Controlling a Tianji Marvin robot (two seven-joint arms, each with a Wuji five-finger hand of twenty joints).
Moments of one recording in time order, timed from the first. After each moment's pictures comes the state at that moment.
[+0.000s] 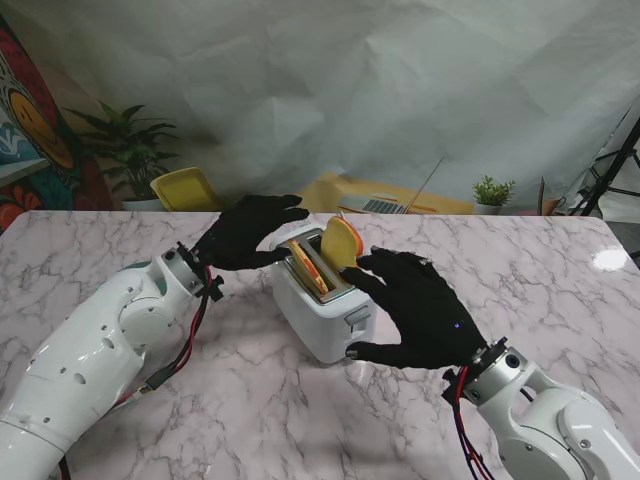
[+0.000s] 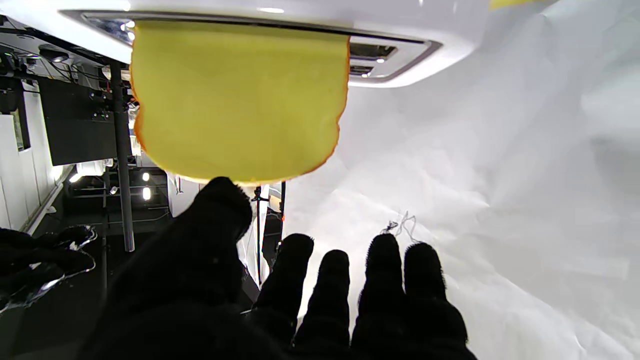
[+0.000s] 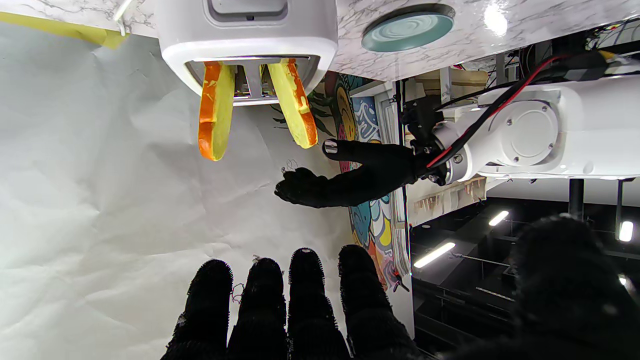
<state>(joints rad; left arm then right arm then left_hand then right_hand) 1.18 -1.09 -1.12 -1.34 0.94 -0.65 0.26 -1.95 -1.07 1.45 -2.16 -1.02 -0.33 -0.03 0.88 -0.27 0.39 -0.08 0.29 0.22 0.42 0.37 0.25 0.15 0.31 0.34 0.25 0.17 0.39 0.45 0.05 0.05 0.69 0.36 0.26 -0.21 0.42 -0.13 0.25 0.14 0.24 0.22 0.18 0.14 0.44 0.24 0.22 0.05 0.11 0.16 -0.05 0.06 0.67 0.07</state>
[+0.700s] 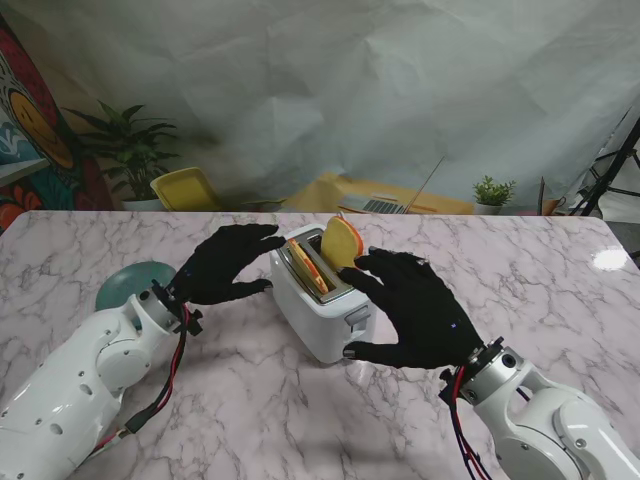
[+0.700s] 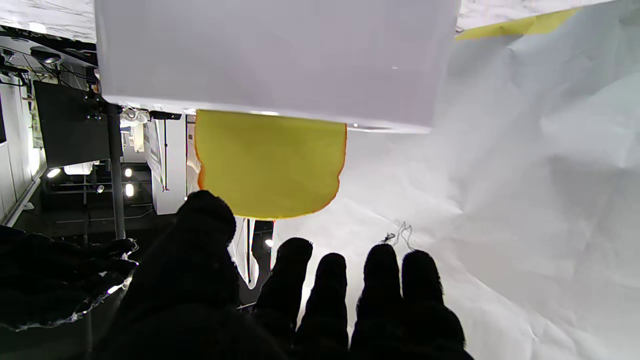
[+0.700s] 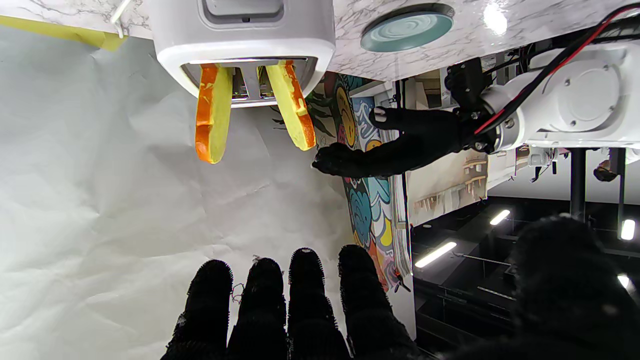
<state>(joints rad) 1.39 -1.07 -1.25 -1.42 1.02 -0.68 0.33 -1.94 -1.07 1.44 -2.16 -1.02 -0.32 -0.03 0.89 -0.14 0.18 -0.07 0.27 0.21 0.40 0.36 0.24 0.13 0.29 0.31 0.21 0.15 0.37 0.36 0.02 0.03 0.65 0.34 0.26 -0.21 0.42 -0.13 0.25 0.14 0.24 0.22 0.18 0.14 0.44 0.24 0.22 0.05 0.11 0.16 -0.05 0.06 0.67 0.06</state>
